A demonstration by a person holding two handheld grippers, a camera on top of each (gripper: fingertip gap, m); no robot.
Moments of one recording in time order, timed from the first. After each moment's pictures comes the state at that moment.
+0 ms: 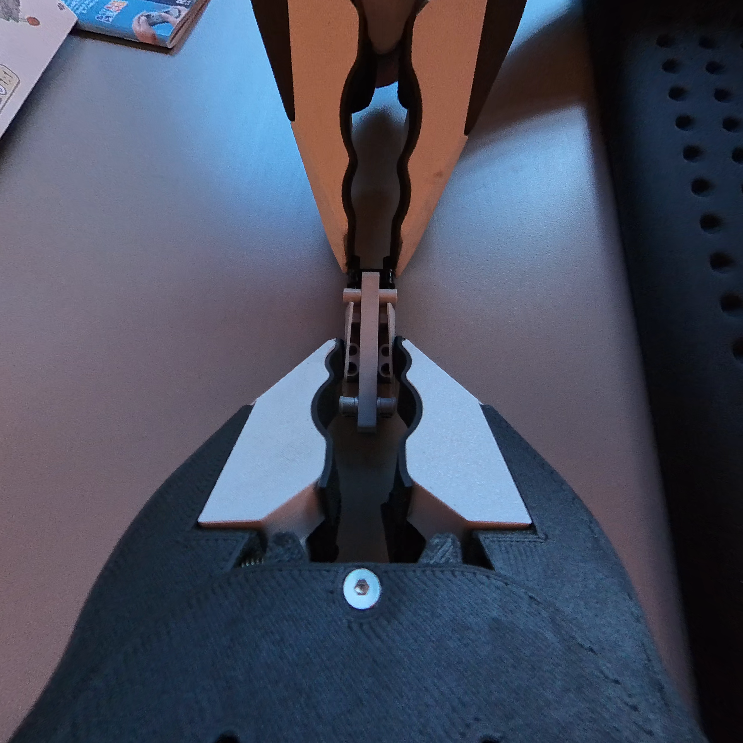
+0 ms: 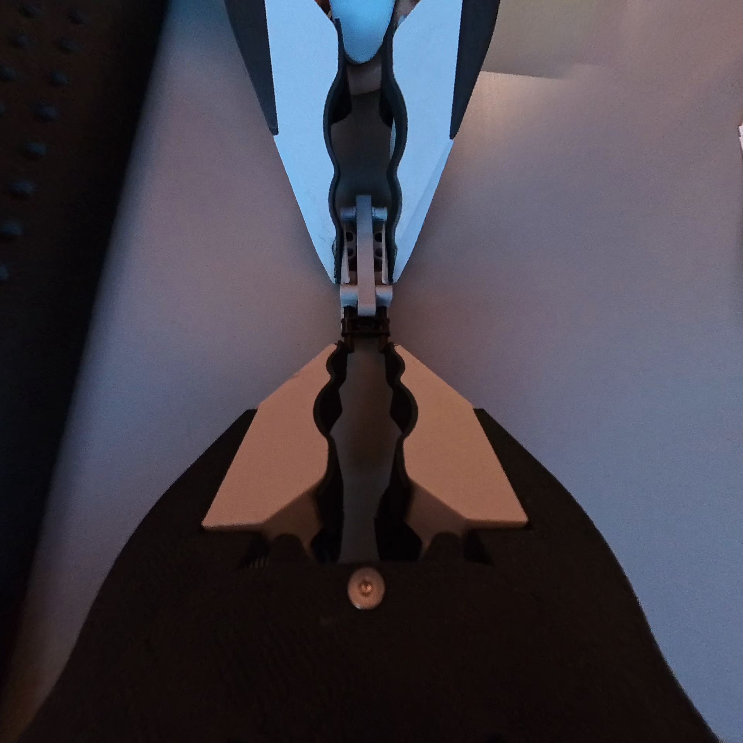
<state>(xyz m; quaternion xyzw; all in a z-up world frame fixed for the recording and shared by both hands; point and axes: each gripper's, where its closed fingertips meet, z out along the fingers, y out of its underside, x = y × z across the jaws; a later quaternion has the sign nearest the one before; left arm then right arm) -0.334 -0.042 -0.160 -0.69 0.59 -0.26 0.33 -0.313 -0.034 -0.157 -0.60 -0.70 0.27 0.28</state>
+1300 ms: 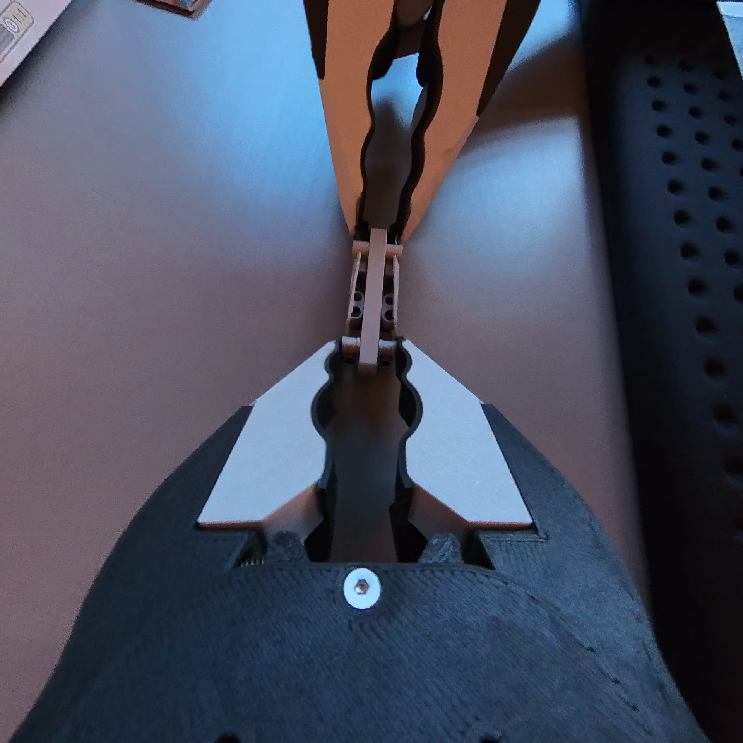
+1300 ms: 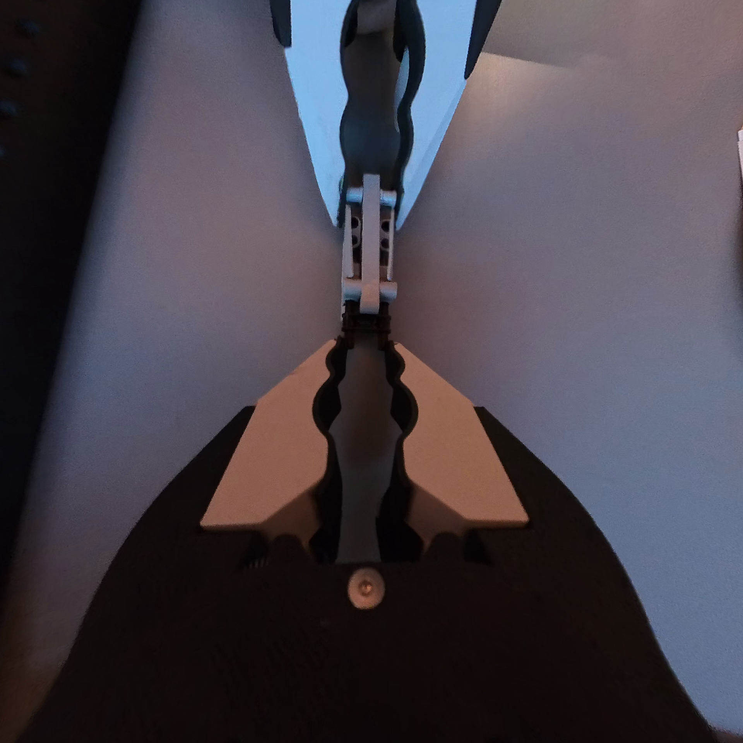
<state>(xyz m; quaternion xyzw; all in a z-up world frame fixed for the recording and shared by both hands) -0.357 -0.044 -0.158 -0.71 0.56 -0.29 0.31 -0.310 -0.032 -0.160 -0.59 -0.72 0.24 0.28</state>
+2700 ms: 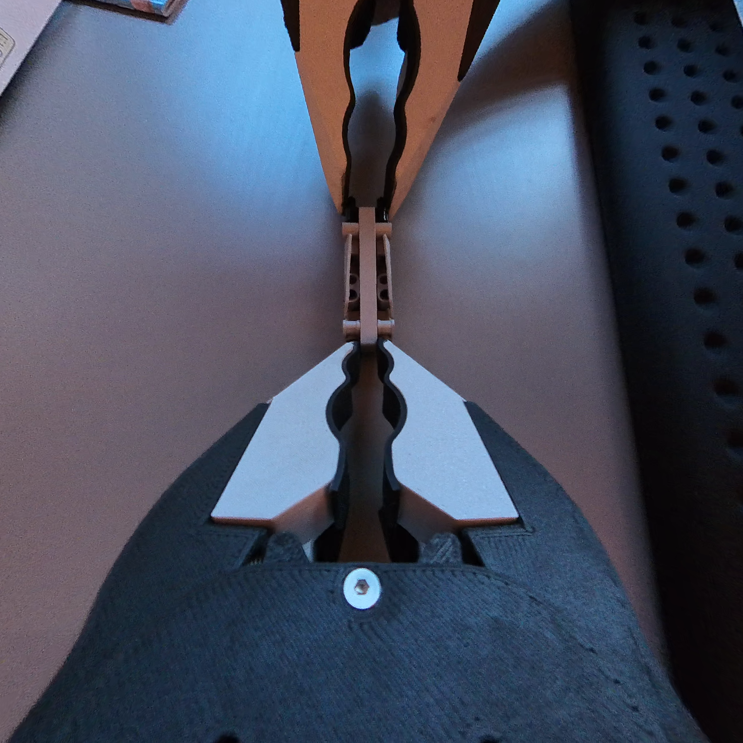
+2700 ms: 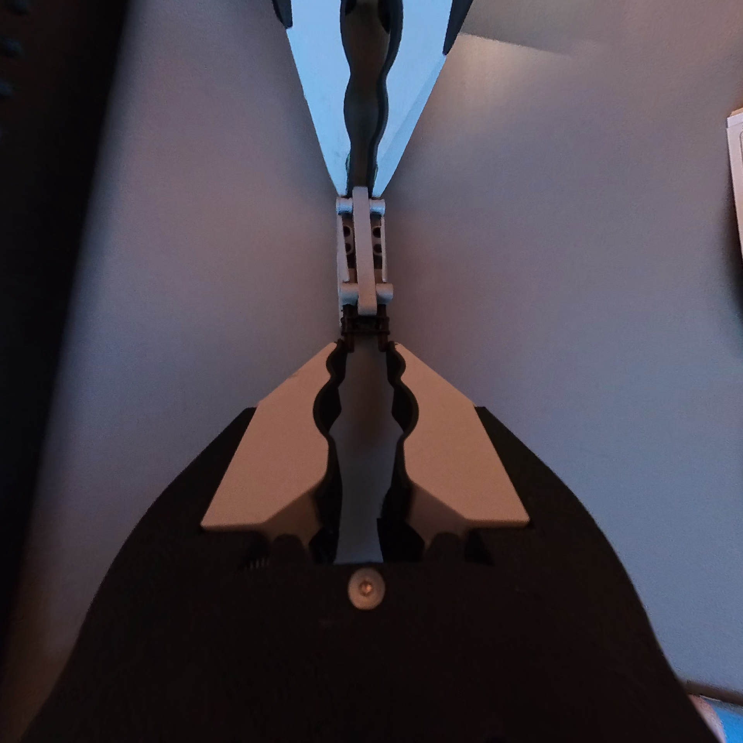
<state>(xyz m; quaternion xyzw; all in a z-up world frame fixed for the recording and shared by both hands) -0.359 -0.048 -0.158 -0.70 0.59 -0.27 0.31 -0.300 -0.032 -0.158 -0.59 -0.72 0.23 0.28</state>
